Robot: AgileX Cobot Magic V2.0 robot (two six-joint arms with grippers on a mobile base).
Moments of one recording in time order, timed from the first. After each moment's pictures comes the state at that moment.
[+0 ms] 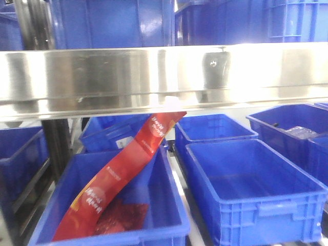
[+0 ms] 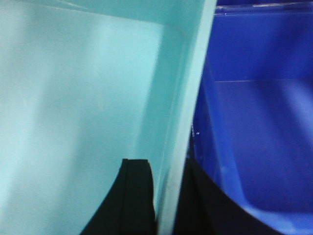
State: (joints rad) left arm -0.33 1.72 -2.07 0.14 0.78 -0.19; right arm 0.15 1.73 -2.03 0.06 0.86 0.06
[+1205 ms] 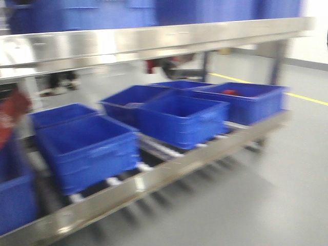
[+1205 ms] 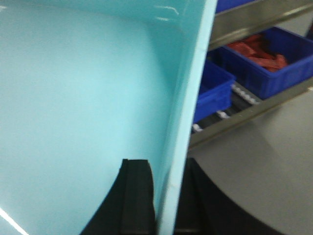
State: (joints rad) left arm -0.33 1.72 -2.07 0.14 0.77 -0.19; right arm 0.15 1.73 -2.03 0.06 0.86 0.06
